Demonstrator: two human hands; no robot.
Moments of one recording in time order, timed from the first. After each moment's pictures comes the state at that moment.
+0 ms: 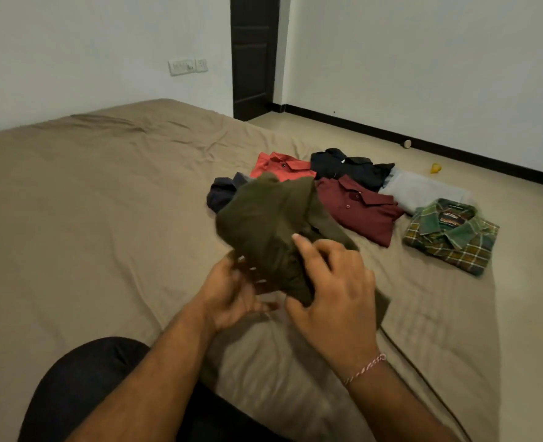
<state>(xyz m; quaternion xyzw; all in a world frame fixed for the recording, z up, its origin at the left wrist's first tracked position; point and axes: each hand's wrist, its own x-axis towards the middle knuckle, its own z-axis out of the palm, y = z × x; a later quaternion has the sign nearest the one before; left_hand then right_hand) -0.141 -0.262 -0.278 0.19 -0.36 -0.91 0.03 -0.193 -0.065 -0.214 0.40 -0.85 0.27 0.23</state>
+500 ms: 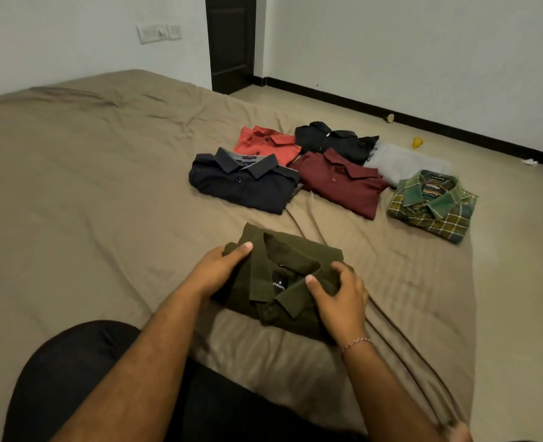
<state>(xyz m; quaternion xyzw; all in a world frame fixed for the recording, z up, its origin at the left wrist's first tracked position) -0.130 -0.262 -0.278 0.33 -0.68 -0.65 0.04 -0.228 -0.034 -0.323 0.07 -0.90 0.42 -0.05</state>
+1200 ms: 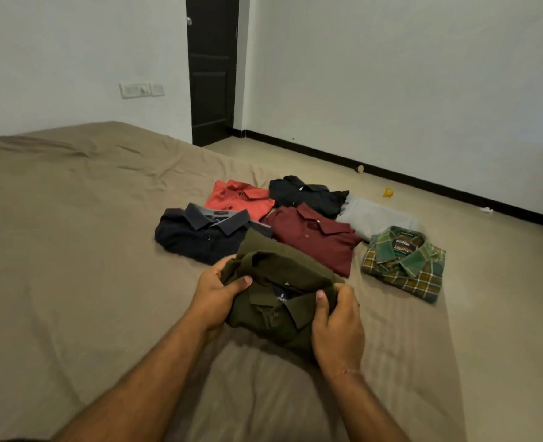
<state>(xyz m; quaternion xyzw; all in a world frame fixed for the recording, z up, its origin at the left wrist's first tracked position) -0.241 -0.258 -0.278 0.16 -0.60 -0.75 0.22 -0.305 -0.049 -0.287 0.12 -0.88 0.43 0.19</state>
